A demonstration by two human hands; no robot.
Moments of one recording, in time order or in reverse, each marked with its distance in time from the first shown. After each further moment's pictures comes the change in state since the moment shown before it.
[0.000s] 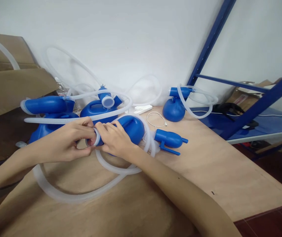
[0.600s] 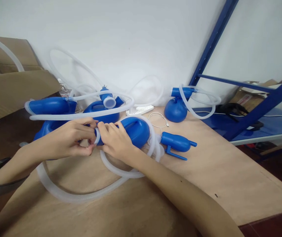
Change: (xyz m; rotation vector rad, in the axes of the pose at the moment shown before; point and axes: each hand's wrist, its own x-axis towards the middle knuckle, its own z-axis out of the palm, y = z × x) left_hand 0.000 -0.009 -0.003 0.053 0.004 0.100; right_hand -0.001 -0.012 -0.005 -0.148 -0.037 0.067
